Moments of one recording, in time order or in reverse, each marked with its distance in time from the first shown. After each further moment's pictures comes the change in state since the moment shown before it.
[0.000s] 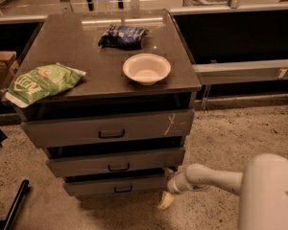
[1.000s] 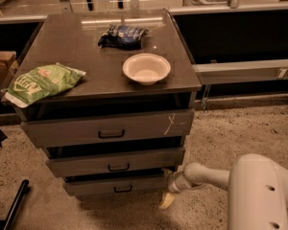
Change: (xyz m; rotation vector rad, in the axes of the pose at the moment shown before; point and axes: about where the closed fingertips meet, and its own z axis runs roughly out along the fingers) arm 0.021 -0.010 0.027 -0.031 0.036 -0.045
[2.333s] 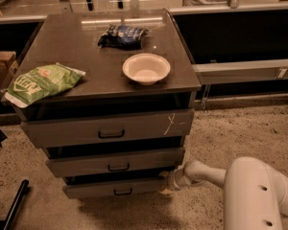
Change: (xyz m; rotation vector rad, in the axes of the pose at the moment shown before) arm 0.014 -0.012 0.017 -0.020 -0.013 0.001
